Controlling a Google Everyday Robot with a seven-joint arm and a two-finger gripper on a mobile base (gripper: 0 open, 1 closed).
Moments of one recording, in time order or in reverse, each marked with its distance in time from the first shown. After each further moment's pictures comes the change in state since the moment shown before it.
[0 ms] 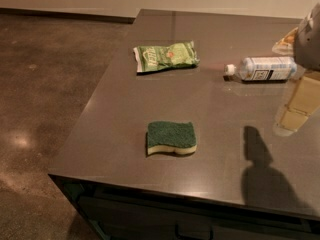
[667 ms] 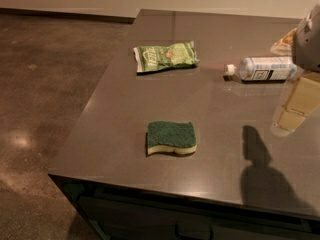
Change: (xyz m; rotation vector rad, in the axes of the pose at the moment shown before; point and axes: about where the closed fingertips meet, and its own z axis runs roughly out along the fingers) arm -0.004 0.000 0.002 0.001 -0.017 0.002
